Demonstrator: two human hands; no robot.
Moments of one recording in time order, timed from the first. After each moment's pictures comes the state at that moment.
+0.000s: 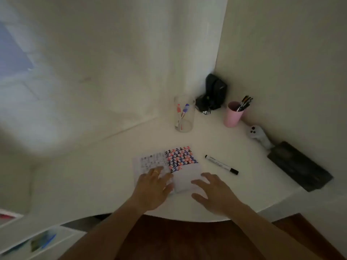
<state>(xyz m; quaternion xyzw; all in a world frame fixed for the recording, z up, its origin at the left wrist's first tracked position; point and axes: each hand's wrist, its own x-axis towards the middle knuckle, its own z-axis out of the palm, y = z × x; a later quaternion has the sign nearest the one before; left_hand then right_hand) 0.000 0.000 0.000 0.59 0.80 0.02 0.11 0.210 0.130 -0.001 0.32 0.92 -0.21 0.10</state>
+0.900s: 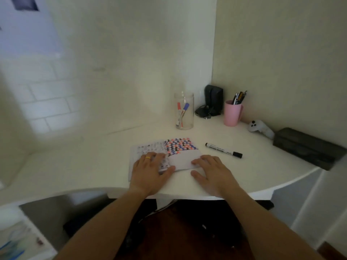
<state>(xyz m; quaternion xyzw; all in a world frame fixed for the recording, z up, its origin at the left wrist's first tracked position) 0.025 -0.013 -0.126 0.48 0.85 0.19 -0.07 0.223 0.127 -0.129 0.31 0.93 -0.12 -0.14</state>
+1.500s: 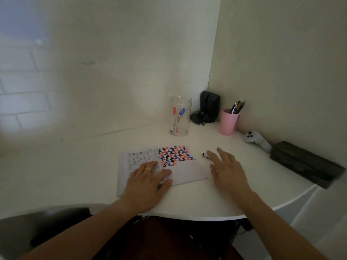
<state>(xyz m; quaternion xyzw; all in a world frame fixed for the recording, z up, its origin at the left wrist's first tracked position) 0.013 -0.005 -0.124 0.57 0.81 0.14 -0.04 0.216 0.183 -0.117 0.41 0.89 0.04 -0.18</state>
